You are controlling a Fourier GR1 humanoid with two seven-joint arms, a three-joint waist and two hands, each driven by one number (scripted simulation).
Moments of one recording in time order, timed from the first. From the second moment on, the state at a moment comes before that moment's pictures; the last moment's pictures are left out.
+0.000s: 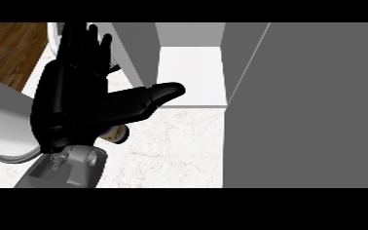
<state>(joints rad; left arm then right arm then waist) -0.52 0.00 -0.22 -1.99 -0.19 0.70 0.81 0.11 -0.18 0.06 -2.40 -0.27 0.17 0.37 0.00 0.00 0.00</state>
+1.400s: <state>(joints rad) -0.38 0.14 0.06 -2.14 -0.18 0.59 0.90 0.00 -0.17 0.03 -2.42 -0.24 0.11 0.49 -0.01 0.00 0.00</state>
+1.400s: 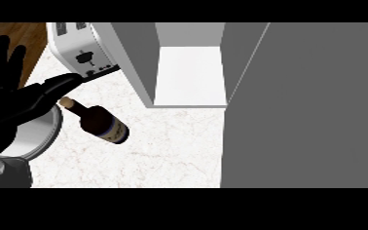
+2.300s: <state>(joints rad) -0.15 0.07 0.16 -1.97 0.10 0.44 0.59 -0.04 -0.17 0.03 -2.42 -0.23 0.11 0.55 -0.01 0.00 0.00</state>
